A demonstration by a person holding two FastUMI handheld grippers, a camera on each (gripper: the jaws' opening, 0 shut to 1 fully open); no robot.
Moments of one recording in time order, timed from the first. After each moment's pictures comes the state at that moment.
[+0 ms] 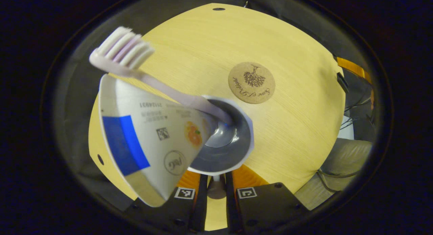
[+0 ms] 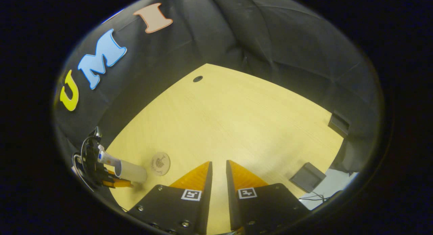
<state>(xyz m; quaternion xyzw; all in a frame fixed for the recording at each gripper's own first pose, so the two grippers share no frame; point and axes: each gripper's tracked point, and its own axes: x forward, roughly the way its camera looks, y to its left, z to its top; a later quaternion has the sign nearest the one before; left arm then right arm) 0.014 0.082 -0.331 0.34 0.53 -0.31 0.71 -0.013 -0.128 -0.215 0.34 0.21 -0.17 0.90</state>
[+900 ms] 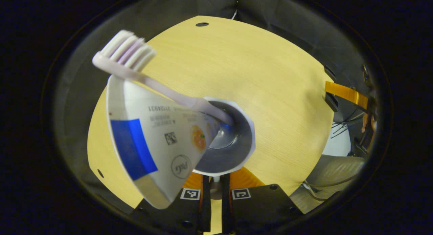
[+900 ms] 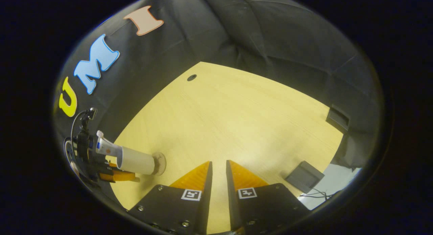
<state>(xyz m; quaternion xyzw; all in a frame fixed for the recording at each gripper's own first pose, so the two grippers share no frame) 0.023 -0.008 -0.296 0.33 0.50 -0.36 0.72 -0.023 -0.141 -0.225 0.36 0.22 -0.17 0.89</state>
